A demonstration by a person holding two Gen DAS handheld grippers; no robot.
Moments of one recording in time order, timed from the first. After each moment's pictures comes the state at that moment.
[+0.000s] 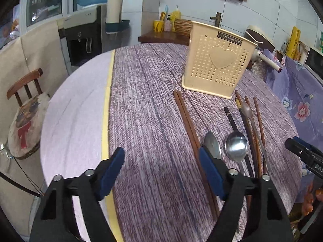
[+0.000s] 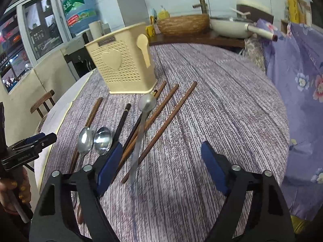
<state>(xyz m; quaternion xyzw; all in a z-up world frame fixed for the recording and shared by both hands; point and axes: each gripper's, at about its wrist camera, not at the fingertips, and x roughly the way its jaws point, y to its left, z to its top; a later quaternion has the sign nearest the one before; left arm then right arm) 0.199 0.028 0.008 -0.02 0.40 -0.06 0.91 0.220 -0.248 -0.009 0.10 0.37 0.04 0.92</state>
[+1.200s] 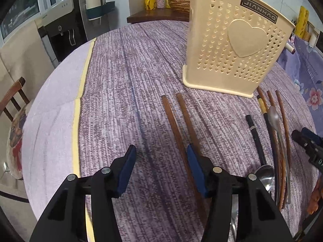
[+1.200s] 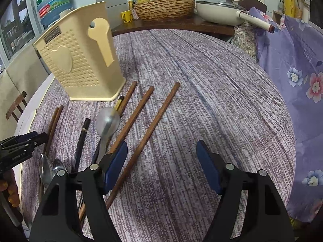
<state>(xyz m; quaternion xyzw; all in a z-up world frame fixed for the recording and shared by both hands) 0.298 0.006 -0.011 0.04 0.48 -0.06 0.88 0.297 -0.261 -0.027 0.09 0.41 -0.03 0.91</state>
